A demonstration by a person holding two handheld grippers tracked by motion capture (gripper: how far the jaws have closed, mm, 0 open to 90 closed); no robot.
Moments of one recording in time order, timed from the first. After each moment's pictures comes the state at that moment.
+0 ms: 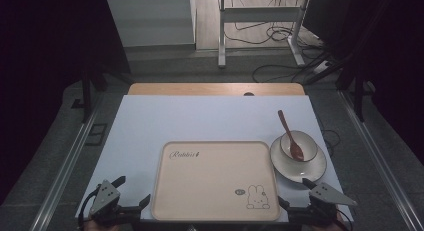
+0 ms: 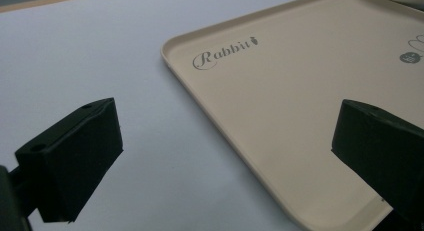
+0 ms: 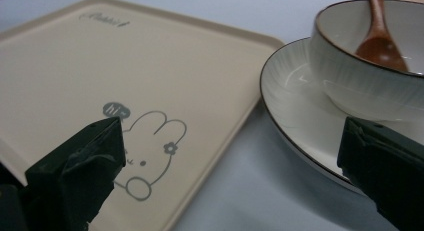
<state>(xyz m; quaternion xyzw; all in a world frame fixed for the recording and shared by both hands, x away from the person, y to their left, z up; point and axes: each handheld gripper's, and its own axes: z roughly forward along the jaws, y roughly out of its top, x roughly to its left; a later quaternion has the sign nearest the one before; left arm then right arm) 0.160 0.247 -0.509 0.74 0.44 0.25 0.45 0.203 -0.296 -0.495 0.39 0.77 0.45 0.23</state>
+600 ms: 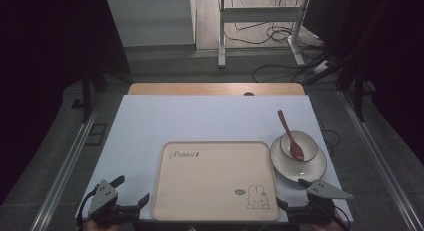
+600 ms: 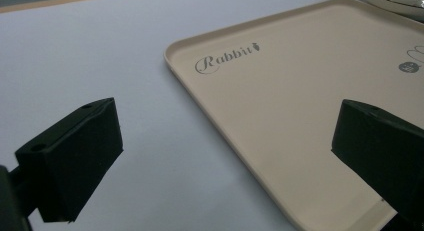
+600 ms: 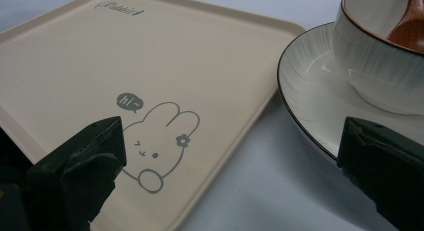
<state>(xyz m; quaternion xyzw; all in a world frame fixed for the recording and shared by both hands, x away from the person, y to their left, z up) 0.161 0.250 -0.511 0.73 0.45 0.25 0.46 0.211 -0.296 -0.496 0.39 0.78 0.45 0.18</state>
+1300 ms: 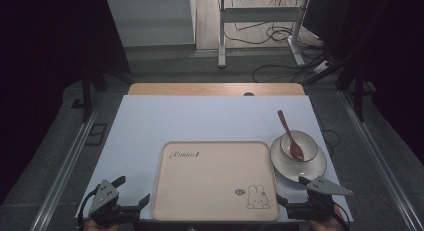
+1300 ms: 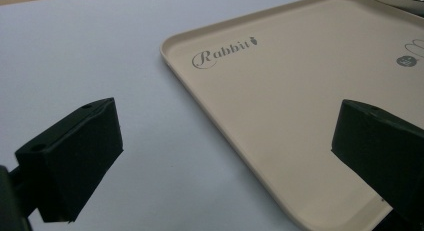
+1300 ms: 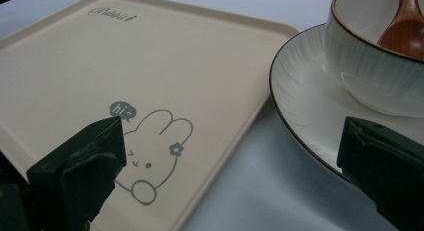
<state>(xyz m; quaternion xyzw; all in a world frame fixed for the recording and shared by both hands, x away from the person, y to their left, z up) 0.162 0.250 -0.511 0.73 0.45 0.24 0.45 0.219 -0.296 -0.494 0.41 0.78 0.45 0.18</state>
